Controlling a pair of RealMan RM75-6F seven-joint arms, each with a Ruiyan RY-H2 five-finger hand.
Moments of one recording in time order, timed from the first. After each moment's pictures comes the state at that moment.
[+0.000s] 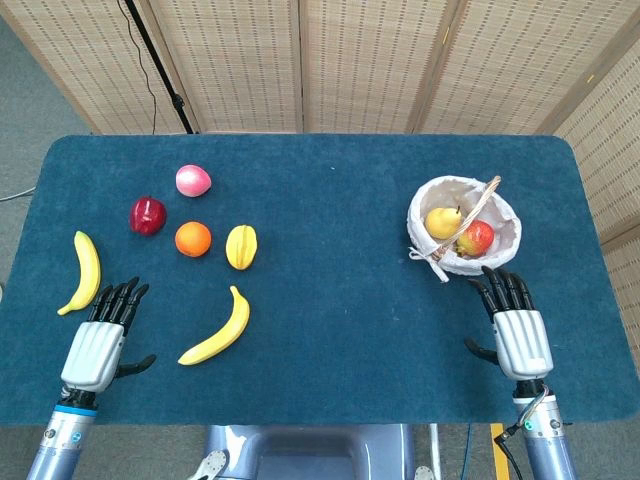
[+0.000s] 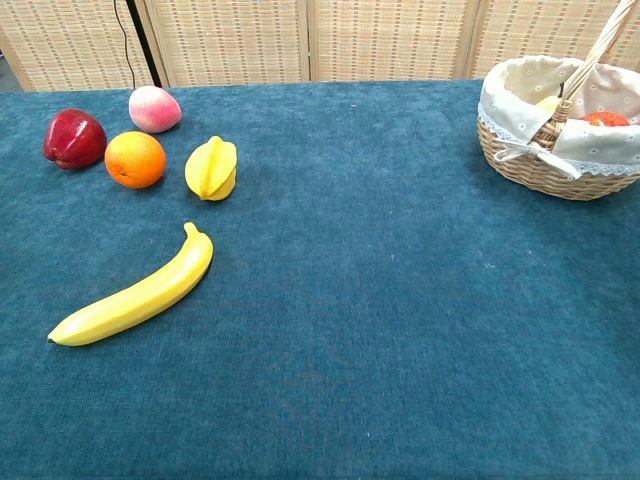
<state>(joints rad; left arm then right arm) -0.16 -1.34 -0.01 -1.77 1.52 1.43 0.27 0.19 -1.35 0.11 -1.71 -1.50 1.48 -0.28</state>
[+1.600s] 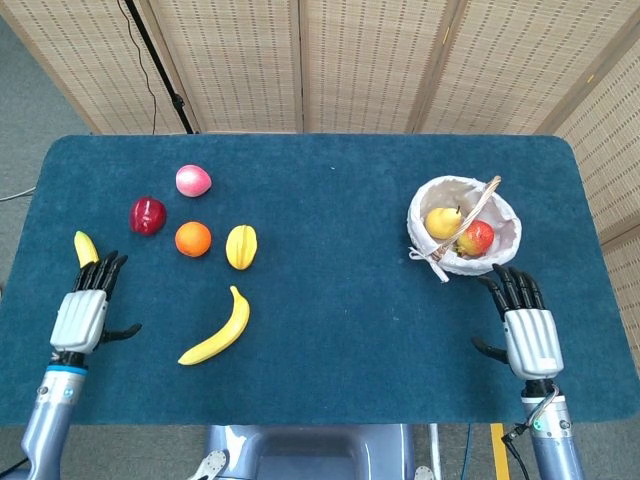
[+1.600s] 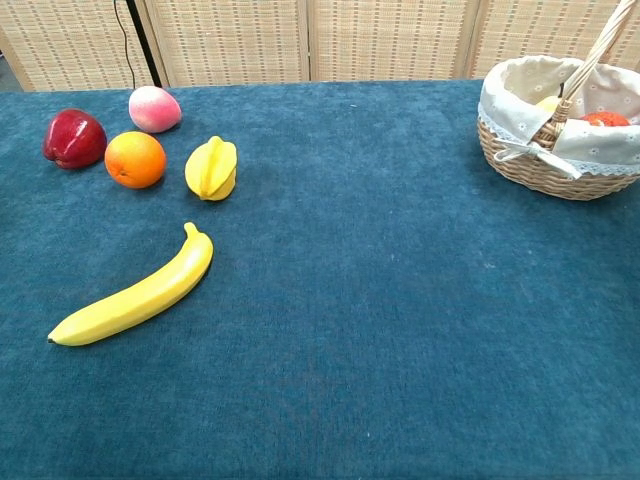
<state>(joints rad) -0.27 -1.36 -0.15 -1.55 1.33 1.25 0.09 0.18 -1.33 0.12 -1.71 -1.49 1.49 -0.24</state>
